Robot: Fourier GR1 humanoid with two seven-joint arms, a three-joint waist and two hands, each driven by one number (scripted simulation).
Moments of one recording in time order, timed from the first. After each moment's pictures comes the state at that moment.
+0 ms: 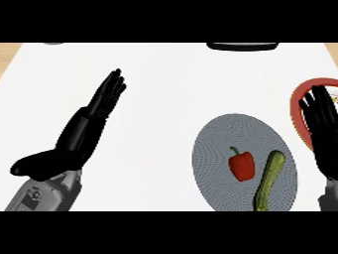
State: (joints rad) left arm -0.28 0.29 -0.35 -1.67 0.23 0.14 -0.06; right arm -0.06 -0.26 -0.05 -1.65 -0.25 -0.11 0.04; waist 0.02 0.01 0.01
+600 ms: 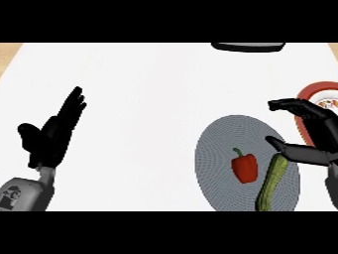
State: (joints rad) left arm -0.17 0.37 -0.22 -1.46 0.24 0.20 0.07; right arm -0.18 -0.41 0.02 -1.46 -0.18 0.23 -0.29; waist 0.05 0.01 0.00
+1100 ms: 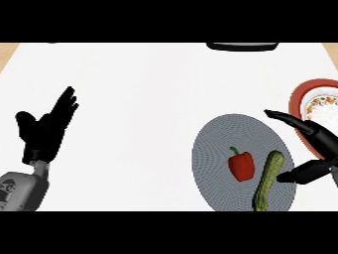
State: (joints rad) left arm -0.20 0.39 -0.16 -1.37 0.25 0.18 0.11; right arm -0.25 -0.53 0.13 -1.11 0.11 0.39 -0.72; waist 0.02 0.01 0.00
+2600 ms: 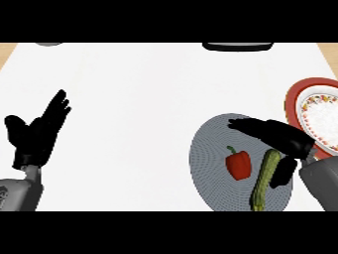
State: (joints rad) left arm -0.15 0.33 -0.04 -1.41 0.17 0.10 0.14; right arm -0.33 -0.50 0.32 -1.26 0.67 0.45 -0.39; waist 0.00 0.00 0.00
